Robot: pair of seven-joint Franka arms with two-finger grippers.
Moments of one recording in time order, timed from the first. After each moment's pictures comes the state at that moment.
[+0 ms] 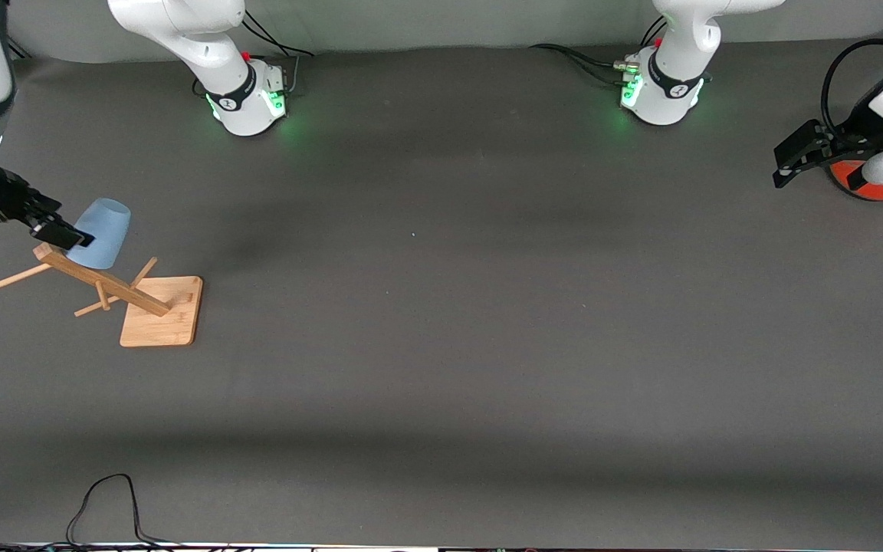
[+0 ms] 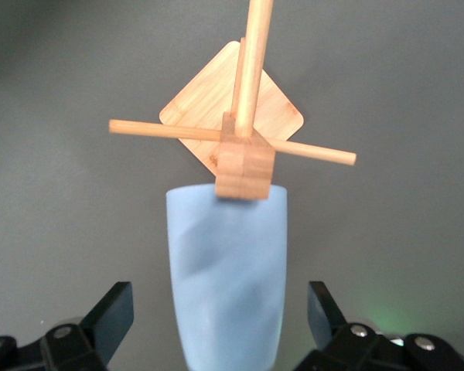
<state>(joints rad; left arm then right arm) 0.03 -0.15 -0.11 -1.69 -0.04 1.59 -0.03 0.00 -0.10 -0.18 -2.00 0.01 1.78 0.57</state>
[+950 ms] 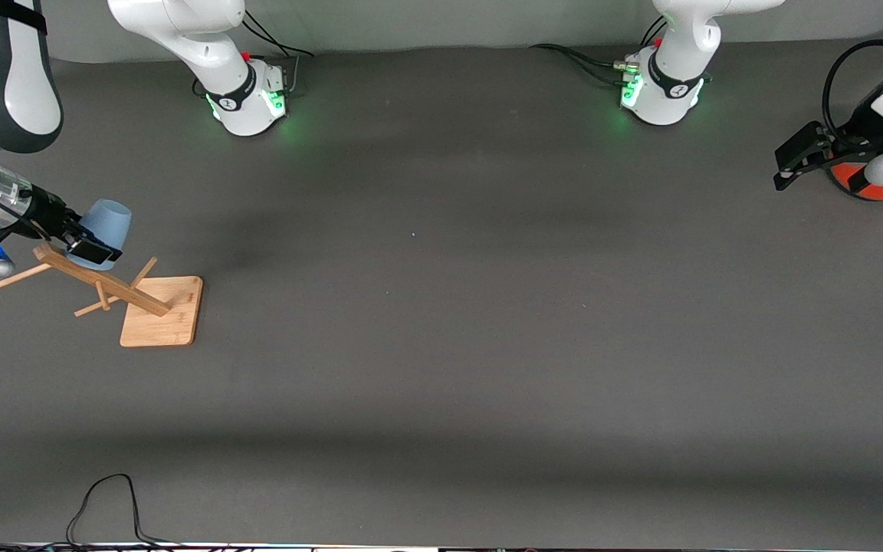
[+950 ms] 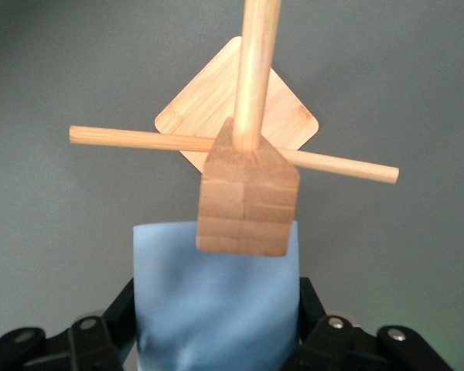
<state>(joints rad) 0.03 -0.15 -0.10 -1.69 -0.04 1.60 -0.03 0.00 -0.10 -0.18 -2.12 0.02 1.93 0.57</state>
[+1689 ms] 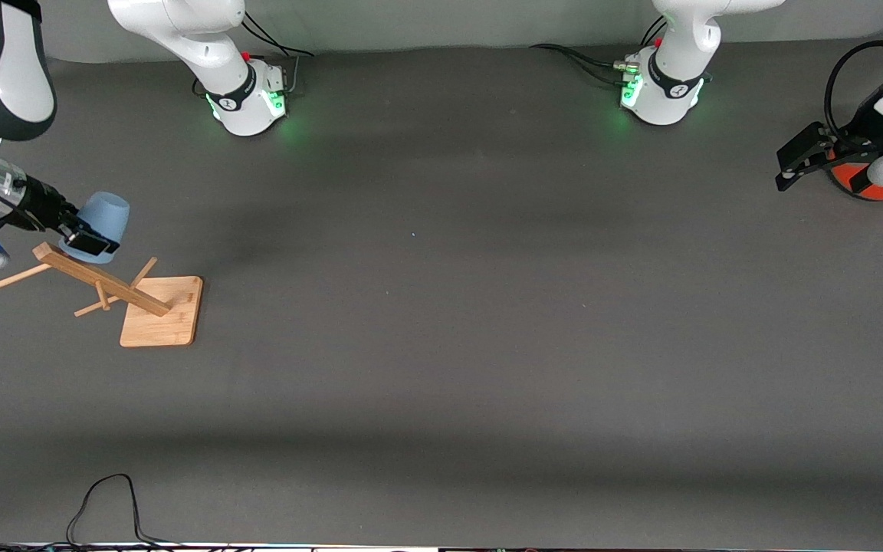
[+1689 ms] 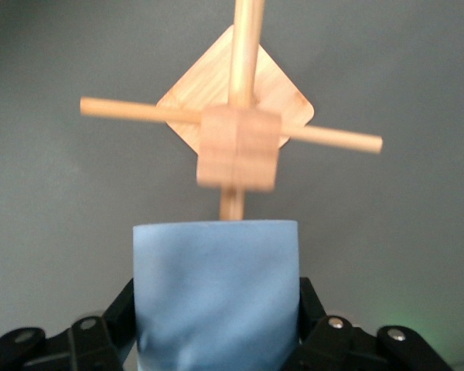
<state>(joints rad) 0.03 -0.14 -0.10 -1.69 -0.04 1.60 -0.03 0.02 -0.16 -0.18 -2.12 0.02 1.85 0.60</state>
